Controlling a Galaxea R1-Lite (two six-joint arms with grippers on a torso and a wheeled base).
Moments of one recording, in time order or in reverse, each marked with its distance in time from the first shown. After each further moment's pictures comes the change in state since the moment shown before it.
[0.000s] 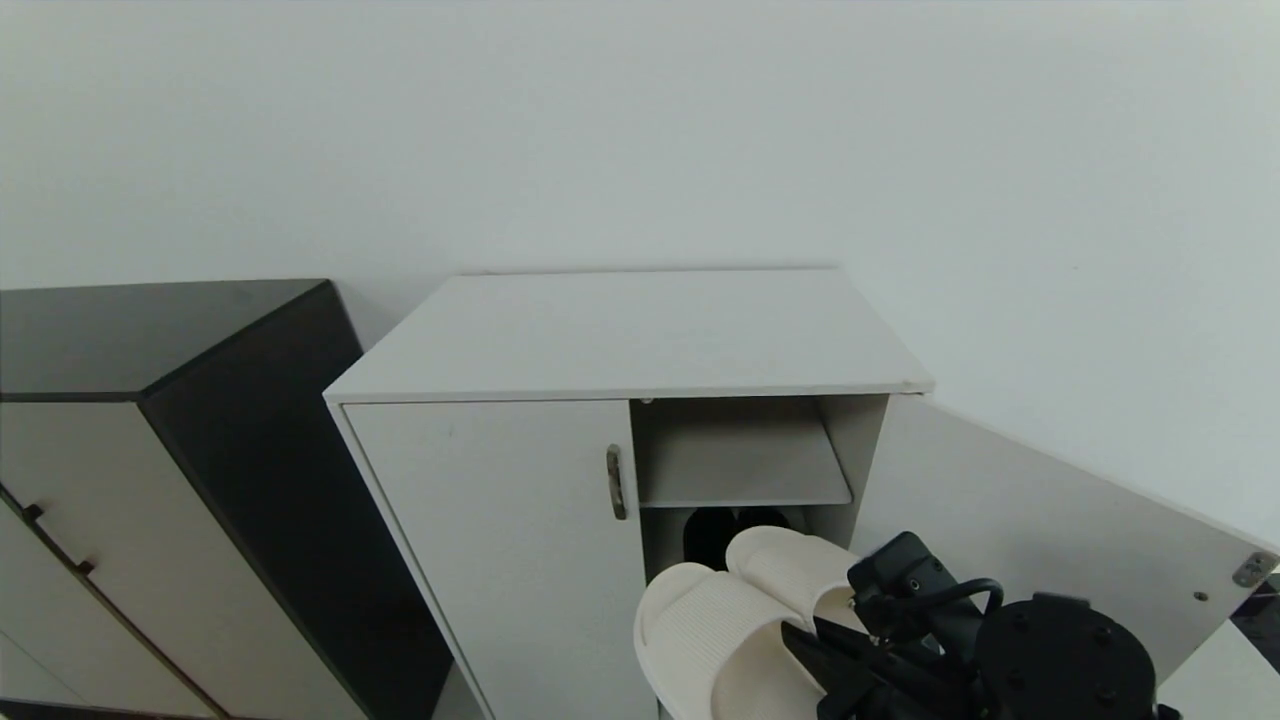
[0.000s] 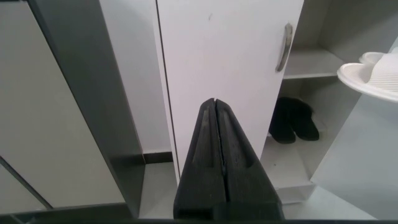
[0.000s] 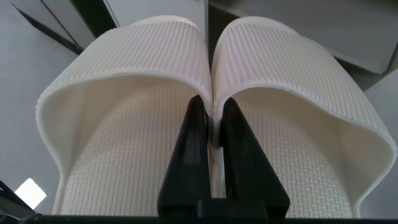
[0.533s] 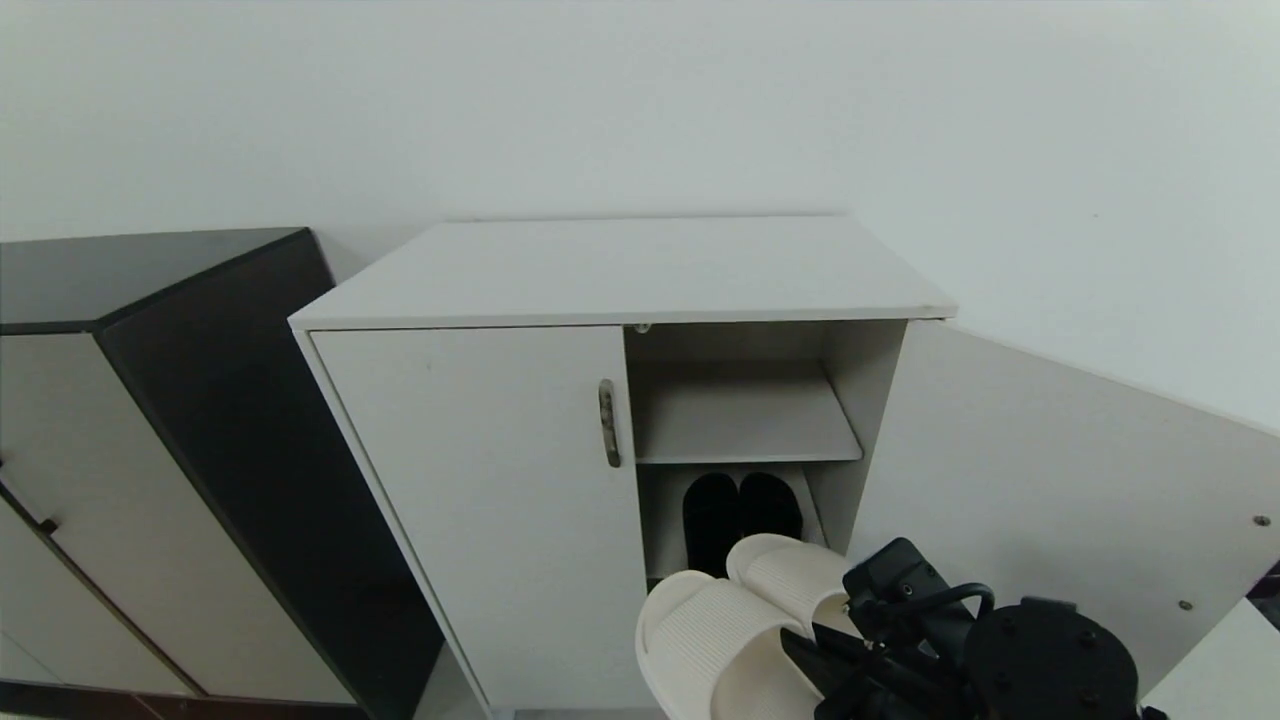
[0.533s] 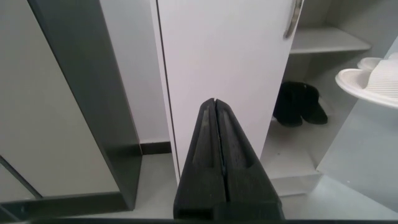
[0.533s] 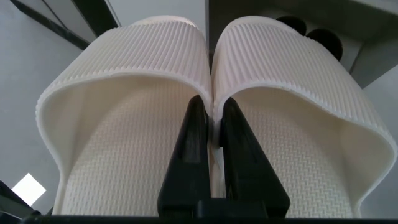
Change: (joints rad) left arm 0.001 0.000 0.000 -0.001 0.001 -0.003; right arm -0.001 0.018 0.004 -0.003 0.002 0.007
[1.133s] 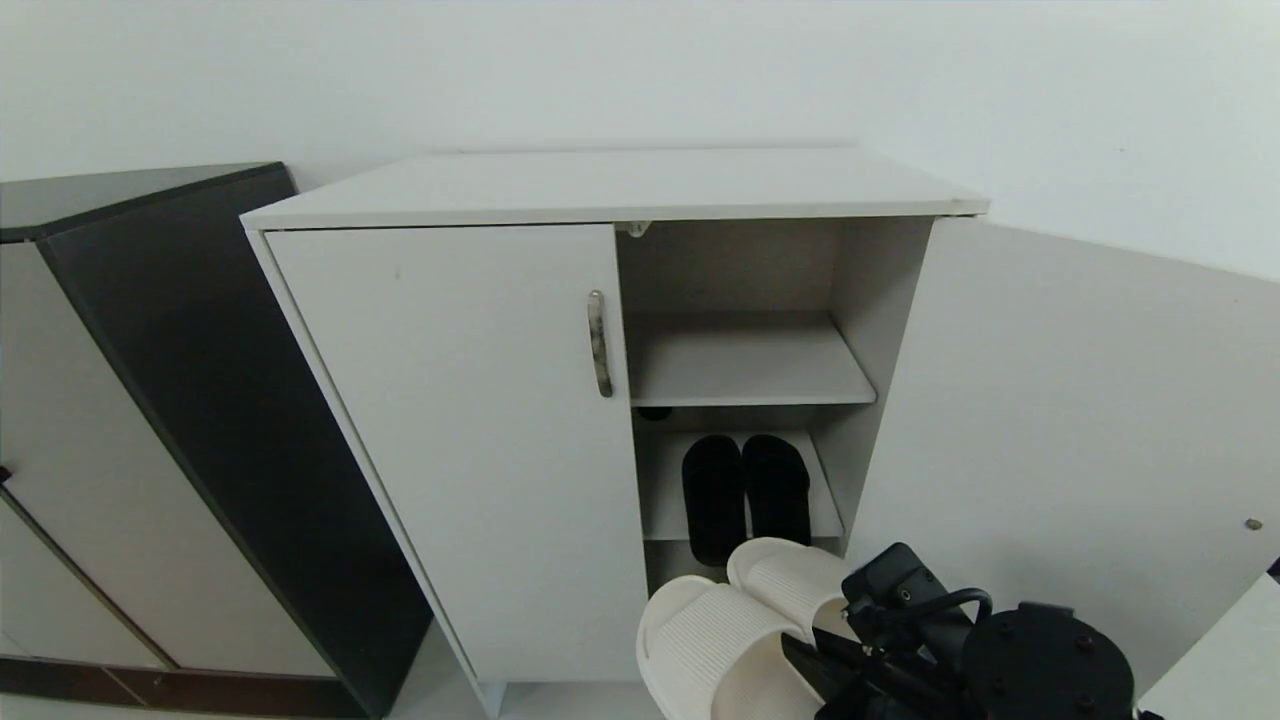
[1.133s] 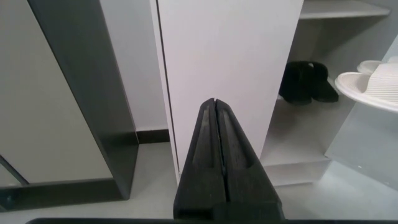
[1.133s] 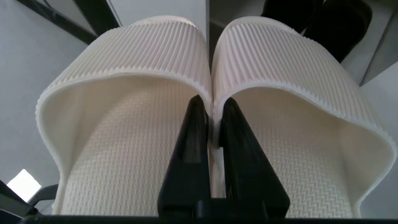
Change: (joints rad) left arm 0.000 0.000 0.000 0.001 0.000 -0.001; right arm 0.002 0.006 0.006 0.000 0.000 -0.001
